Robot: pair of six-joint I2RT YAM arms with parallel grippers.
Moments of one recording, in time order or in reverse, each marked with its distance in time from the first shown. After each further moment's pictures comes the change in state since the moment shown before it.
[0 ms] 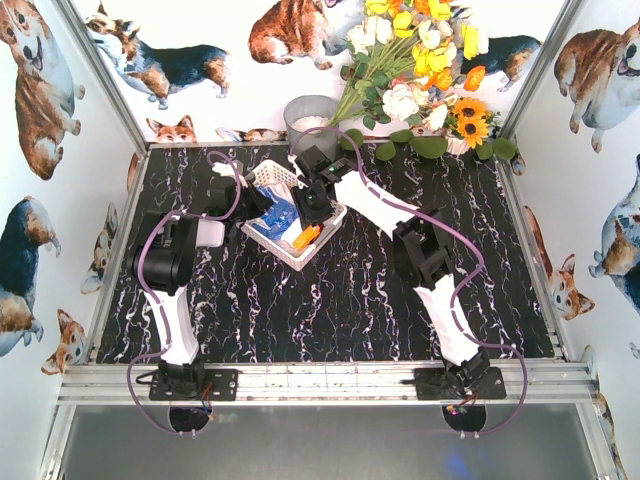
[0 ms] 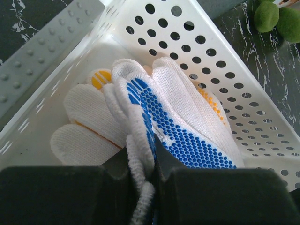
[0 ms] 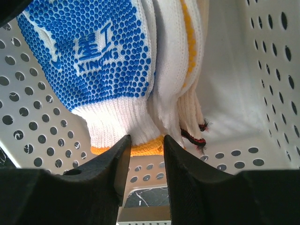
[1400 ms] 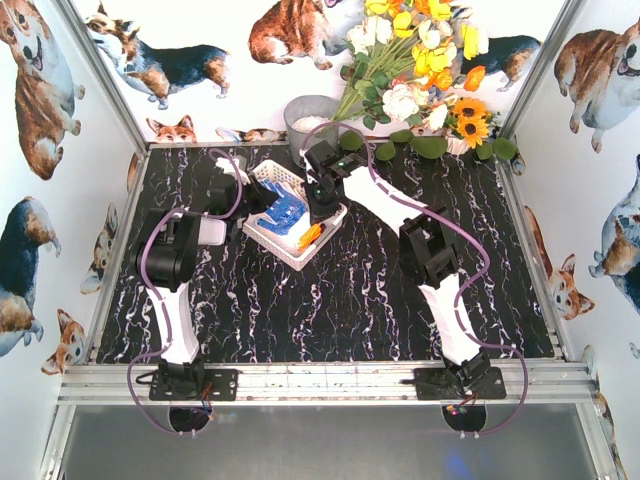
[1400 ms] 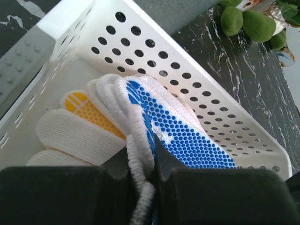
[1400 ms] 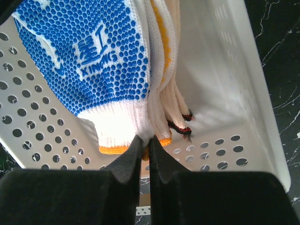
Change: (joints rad) left arm 0.000 0.031 0.026 0.109 0.090 -0.011; right arm -0.047 -0.026 -0.019 -0.008 -0.024 0.046
